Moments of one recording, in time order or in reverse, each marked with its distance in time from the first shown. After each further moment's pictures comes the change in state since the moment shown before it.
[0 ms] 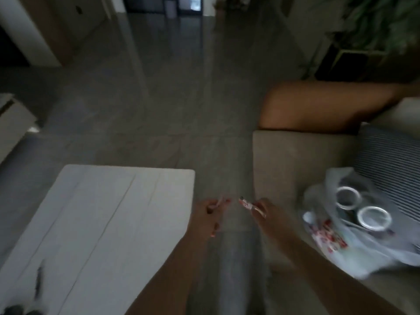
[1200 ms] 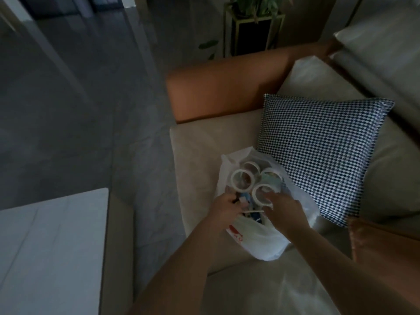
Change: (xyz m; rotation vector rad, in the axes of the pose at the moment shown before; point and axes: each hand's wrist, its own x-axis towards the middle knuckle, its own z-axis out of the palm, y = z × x) left_hand 0.040 0.059 0.376 0.390 -0.393 -0.095; right_hand 0.022 0.304 -0.177 -0.307 0.144 0.137
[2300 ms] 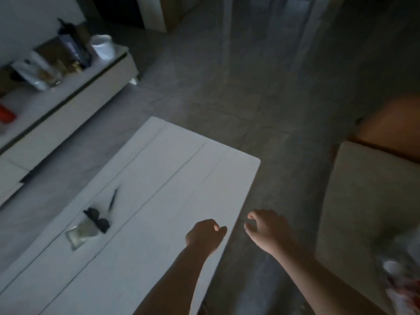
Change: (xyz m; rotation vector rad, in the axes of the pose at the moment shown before) left_hand -0.217 -0.345 -0.311 0.152 0.509 -0.453; right_hand -0.117 -0.451 0.163 -0.244 -0.340 -0.689
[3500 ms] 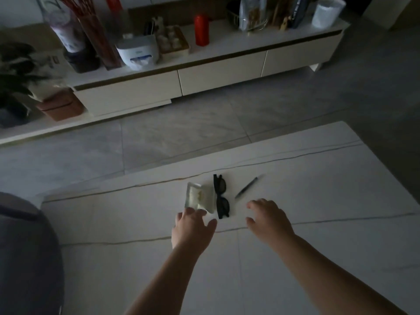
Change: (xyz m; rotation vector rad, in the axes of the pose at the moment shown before) left_hand 0.087 -0.404 -0.069 -0.465 0.488 -0.588; right_hand 0.183 -0.406 0.199 -0.323 -0.232 -0.775
